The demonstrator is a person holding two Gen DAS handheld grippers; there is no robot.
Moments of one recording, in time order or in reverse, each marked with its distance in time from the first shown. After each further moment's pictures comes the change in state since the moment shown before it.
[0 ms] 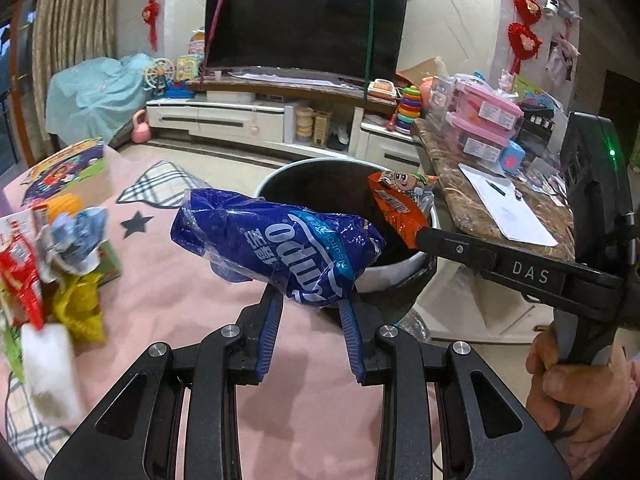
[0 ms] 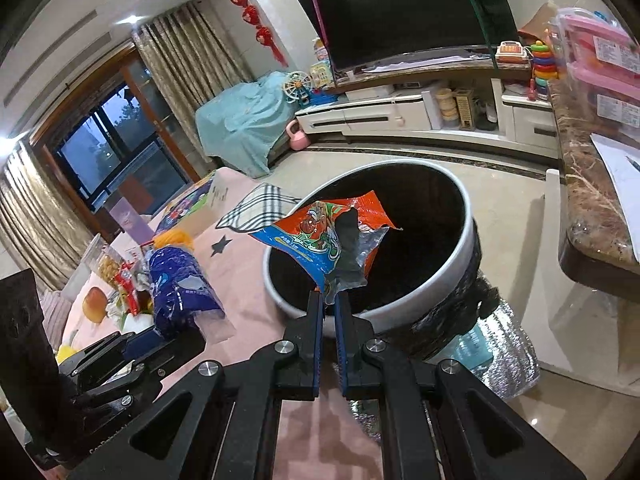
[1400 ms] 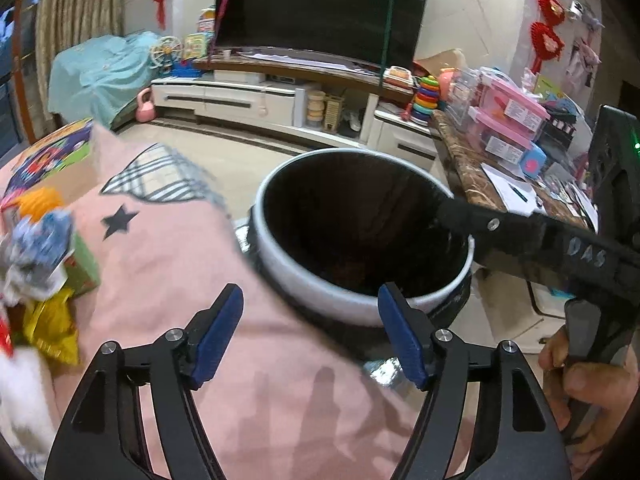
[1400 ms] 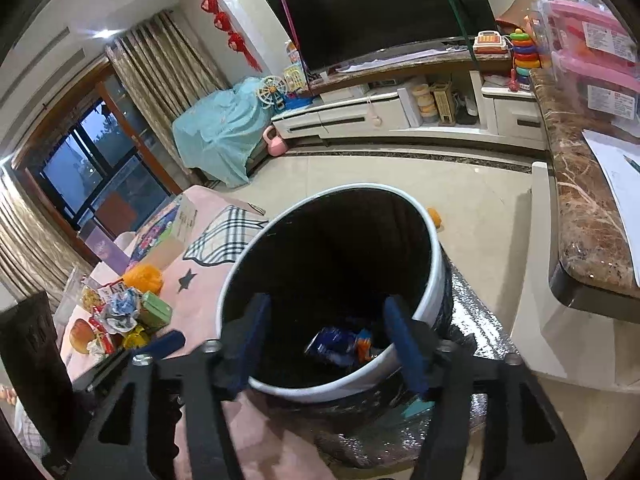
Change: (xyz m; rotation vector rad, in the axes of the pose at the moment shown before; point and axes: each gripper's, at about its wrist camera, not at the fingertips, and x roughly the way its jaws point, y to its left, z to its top) left arm 0.037 0.020 0.012 -0.062 0.059 0.030; right arm 0.019 -0.027 0.033 0.074 -0.009 -0.032
